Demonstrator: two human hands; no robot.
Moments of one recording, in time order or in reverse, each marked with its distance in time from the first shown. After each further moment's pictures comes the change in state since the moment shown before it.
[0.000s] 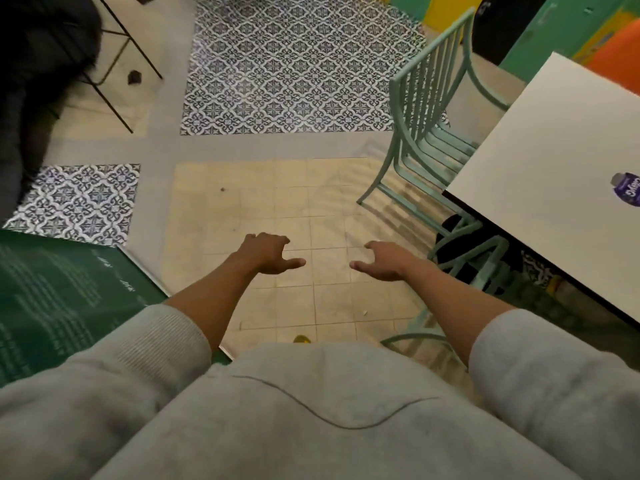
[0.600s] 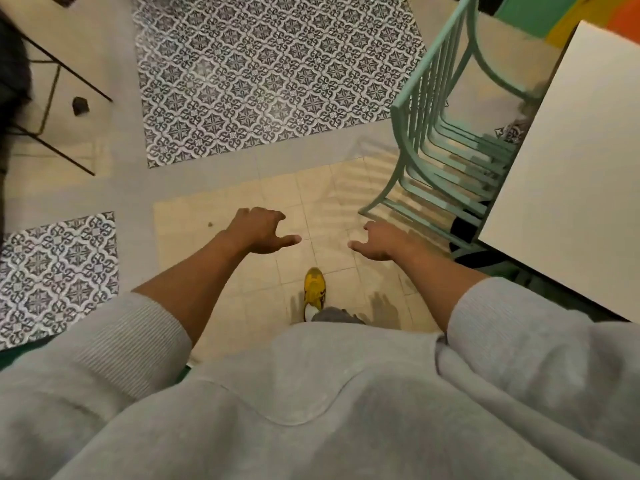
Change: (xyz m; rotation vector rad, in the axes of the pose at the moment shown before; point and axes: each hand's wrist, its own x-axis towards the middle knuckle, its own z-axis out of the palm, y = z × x) left_hand 0.232 -0.081 -0.191 0.204 -0.009 0.139; right_hand 0.232 -0.027 -0.141 0.075 -0.011 0.167
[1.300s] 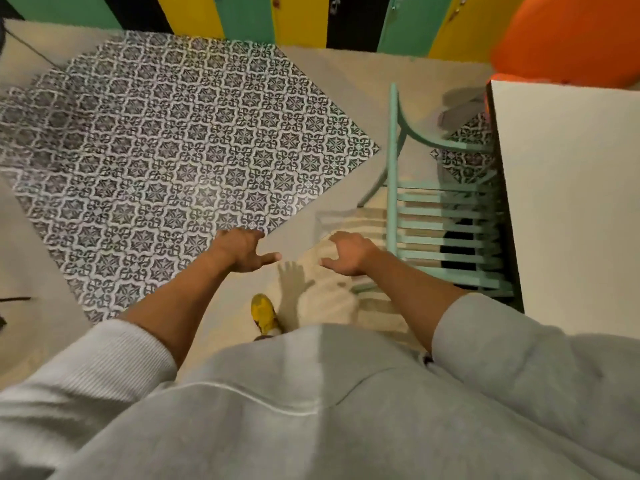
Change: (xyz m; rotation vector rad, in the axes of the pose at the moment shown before) left_hand 0.359 -0.112 -0.307 0.264 -0.026 0.271; right_hand 0.252 -0.040 -0.281 0.260 0.128 0.132
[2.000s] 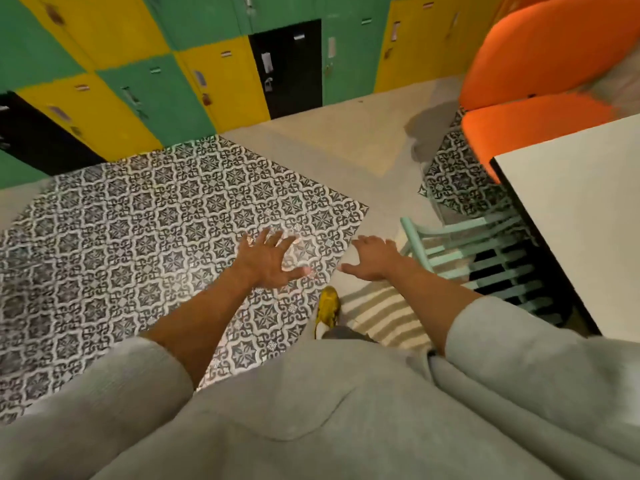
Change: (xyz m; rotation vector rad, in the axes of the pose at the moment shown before) left_hand 0.382 -0.082 -0.319 0.235 0.032 0.378; right_hand 0.306 0.066 -0.285 0.187 0.073 0.271
